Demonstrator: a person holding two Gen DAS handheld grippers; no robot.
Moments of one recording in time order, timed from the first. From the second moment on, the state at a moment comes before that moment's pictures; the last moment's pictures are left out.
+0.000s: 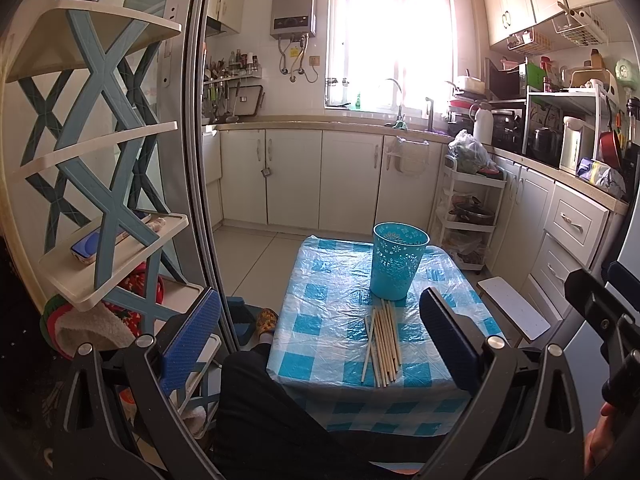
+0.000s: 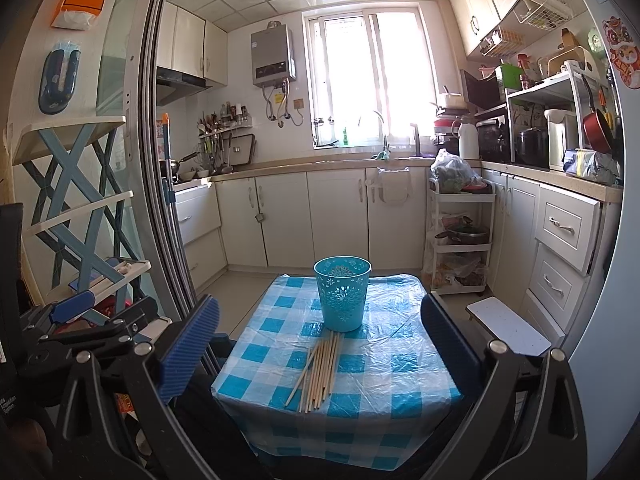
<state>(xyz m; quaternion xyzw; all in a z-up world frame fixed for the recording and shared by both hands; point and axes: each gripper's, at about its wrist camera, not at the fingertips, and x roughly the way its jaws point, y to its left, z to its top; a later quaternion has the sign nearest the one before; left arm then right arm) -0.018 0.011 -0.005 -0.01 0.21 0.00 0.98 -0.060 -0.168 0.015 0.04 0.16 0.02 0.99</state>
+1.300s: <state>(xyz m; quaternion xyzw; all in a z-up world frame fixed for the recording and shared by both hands) -0.018 0.011 -0.004 -0.02 0.21 0.00 0.98 -0.061 -0.164 0.014 0.04 0.16 0.02 0.99</state>
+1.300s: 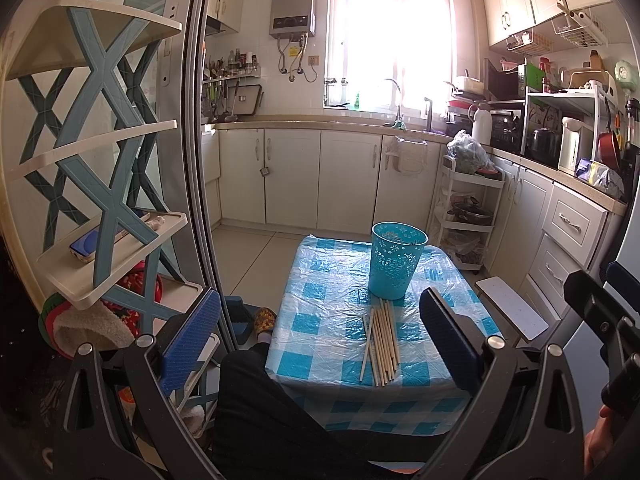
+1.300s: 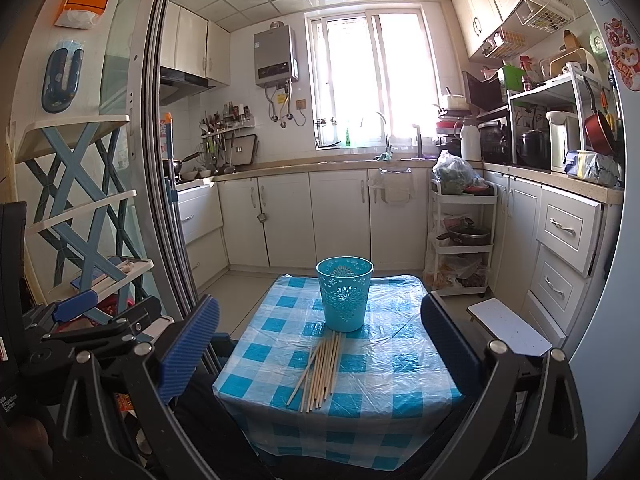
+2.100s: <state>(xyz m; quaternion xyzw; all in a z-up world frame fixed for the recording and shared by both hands) 0.131 -0.028 -0.074 0.01 0.33 -0.02 0.94 0.094 -0.197 -0.081 0.06 0.32 -0.01 0.94</state>
